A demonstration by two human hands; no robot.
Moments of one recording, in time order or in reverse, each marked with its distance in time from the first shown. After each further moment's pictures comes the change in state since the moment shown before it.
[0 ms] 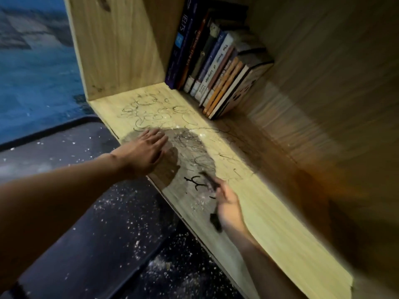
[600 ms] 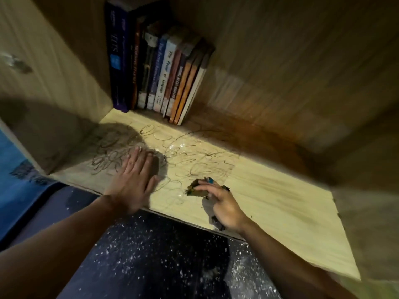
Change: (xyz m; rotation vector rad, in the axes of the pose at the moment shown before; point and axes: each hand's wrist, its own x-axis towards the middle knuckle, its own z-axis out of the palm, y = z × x) left_hand 0.052 -0.067 0.004 -0.016 -0.056 0.280; right_hand 0.014 -0.038 0.050 0.119 0.039 0.162
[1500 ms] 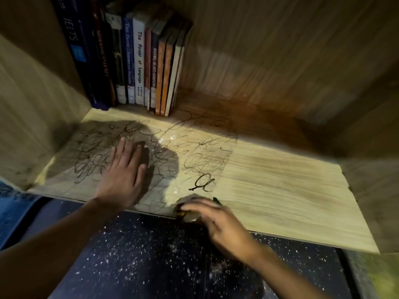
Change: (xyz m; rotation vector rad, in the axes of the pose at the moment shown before) left_hand 0.023 -0.009 0.014 -0.031 0.166 0.033; right_hand -0.045 0.008 0.034 -0.302 0.055 -0.262
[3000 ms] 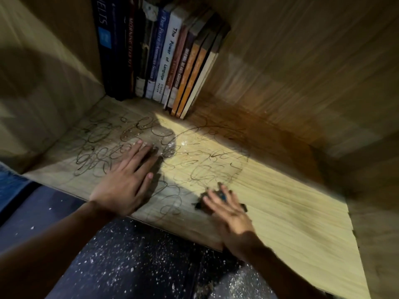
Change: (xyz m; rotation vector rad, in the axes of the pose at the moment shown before) left_hand -0.002 -0.003 -0.003 -0.058 -0.081 0.027; right_hand 0.023 0.047 -0.037 -0.430 -0.058 0.024
